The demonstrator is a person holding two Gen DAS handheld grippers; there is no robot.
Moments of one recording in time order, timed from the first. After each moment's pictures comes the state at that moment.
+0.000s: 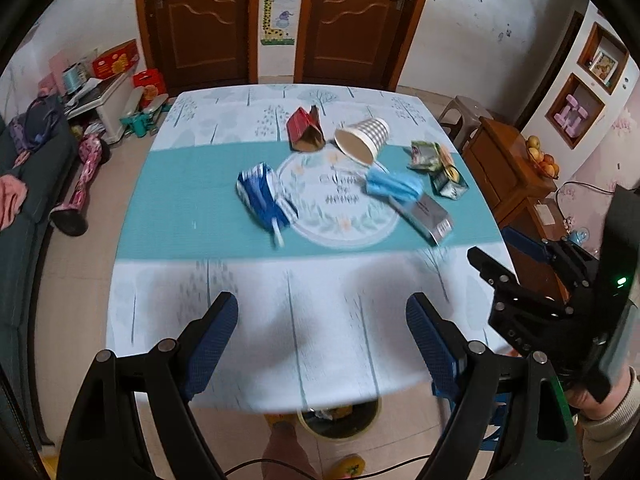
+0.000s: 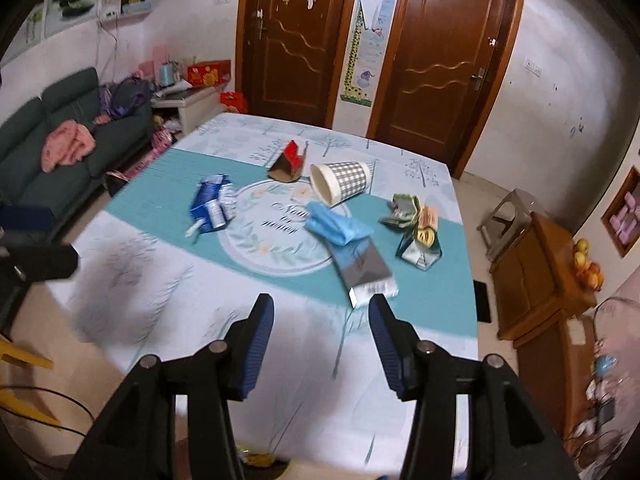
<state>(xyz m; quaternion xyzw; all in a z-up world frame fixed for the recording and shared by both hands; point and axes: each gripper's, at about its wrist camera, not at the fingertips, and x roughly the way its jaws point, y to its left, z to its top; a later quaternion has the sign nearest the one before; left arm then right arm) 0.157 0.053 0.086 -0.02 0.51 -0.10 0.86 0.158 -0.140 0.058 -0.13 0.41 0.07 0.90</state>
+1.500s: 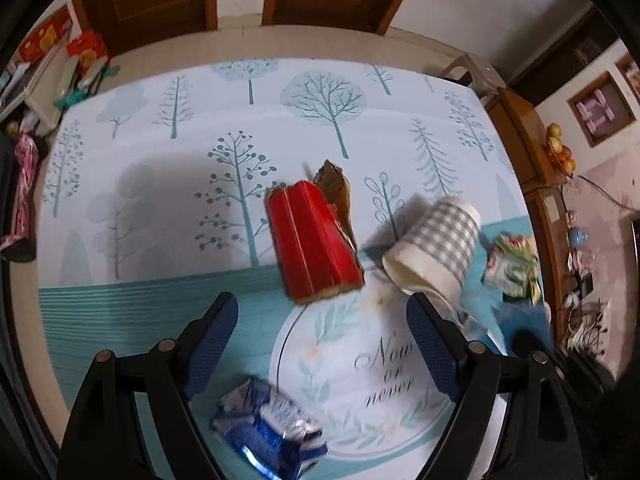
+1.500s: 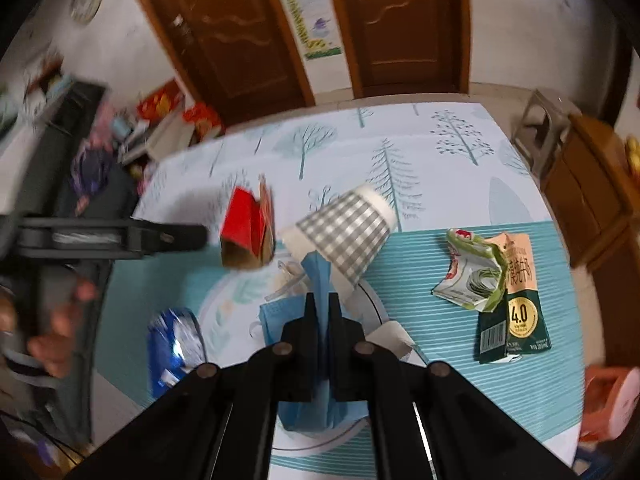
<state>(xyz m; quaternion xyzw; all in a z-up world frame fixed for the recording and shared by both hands) 0.500 0.024 -0.024 -0.03 0.62 -0.15 0.77 0.371 -0.161 0.017 0.11 0.49 0.06 0.86</state>
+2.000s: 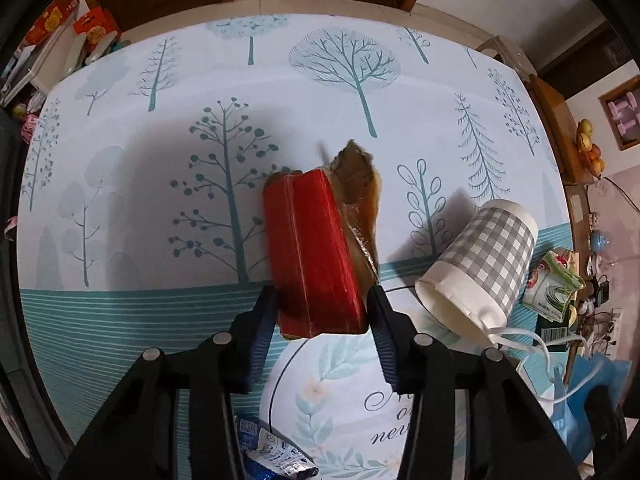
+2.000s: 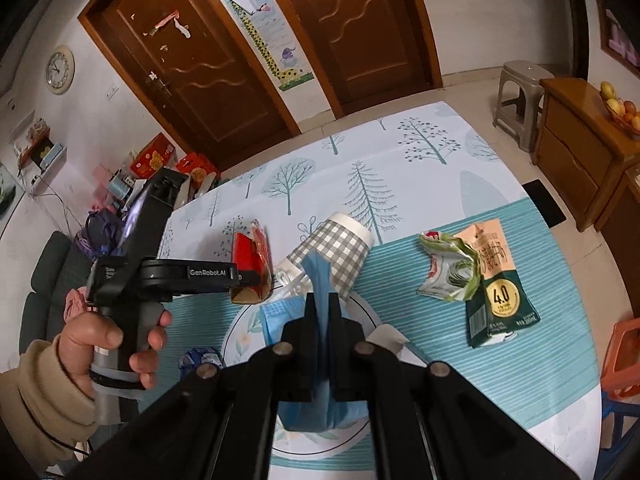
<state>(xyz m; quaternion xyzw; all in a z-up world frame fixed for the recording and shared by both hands) 0.523 0.003 -0.074 -0.02 0.66 -0.12 0.74 0.354 -0.189 0.032 0.19 0.46 0.03 0.87</state>
